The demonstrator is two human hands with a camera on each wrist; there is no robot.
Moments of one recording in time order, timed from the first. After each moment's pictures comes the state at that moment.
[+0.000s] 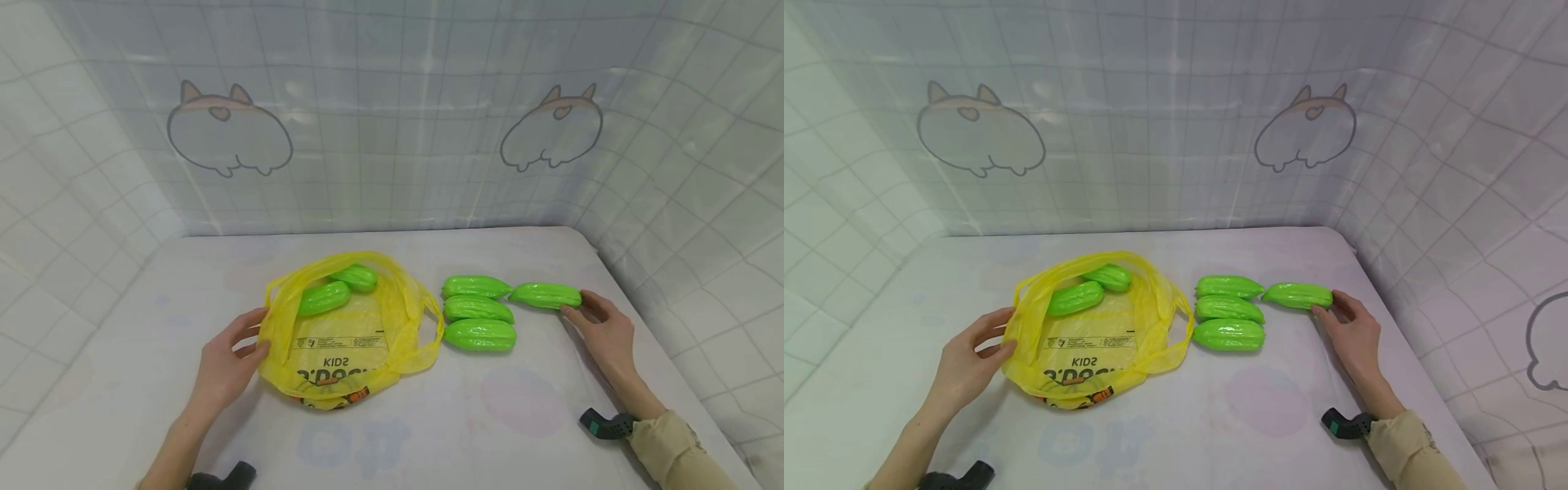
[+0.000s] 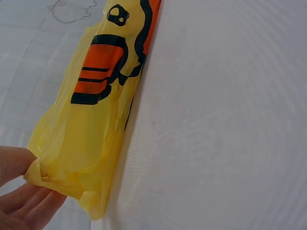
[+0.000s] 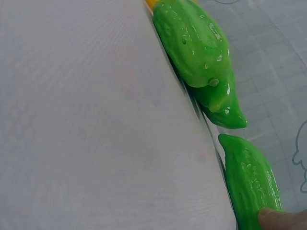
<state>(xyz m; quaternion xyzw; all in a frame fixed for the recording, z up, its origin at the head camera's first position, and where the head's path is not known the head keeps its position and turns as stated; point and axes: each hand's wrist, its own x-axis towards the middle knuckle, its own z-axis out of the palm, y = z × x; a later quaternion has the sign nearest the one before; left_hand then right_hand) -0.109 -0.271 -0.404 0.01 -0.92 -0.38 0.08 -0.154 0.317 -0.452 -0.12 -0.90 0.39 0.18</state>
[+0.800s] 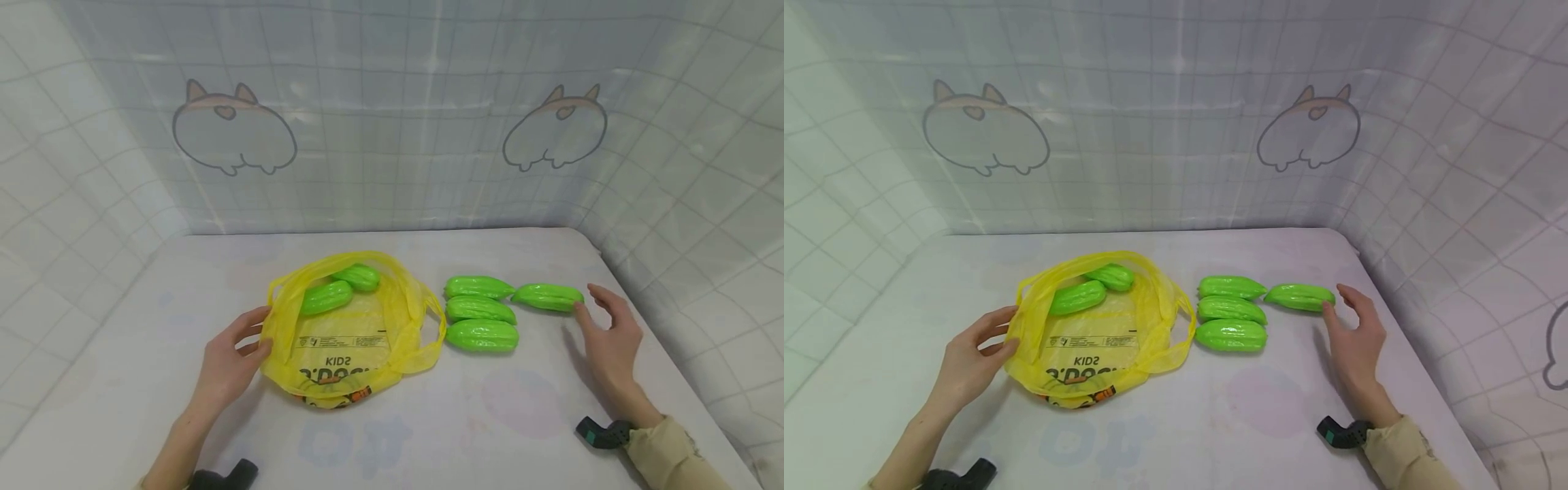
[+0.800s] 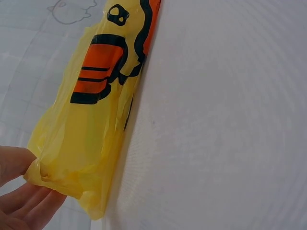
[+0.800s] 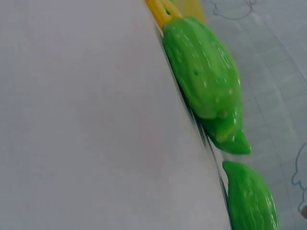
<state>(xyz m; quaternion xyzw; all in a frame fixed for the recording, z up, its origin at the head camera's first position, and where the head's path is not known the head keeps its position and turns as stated) -0.110 -0.271 -0.405 0.00 -0.92 -0.38 0.08 -0.151 0.298 -0.448 -0.04 -0.81 0.43 0.39</state>
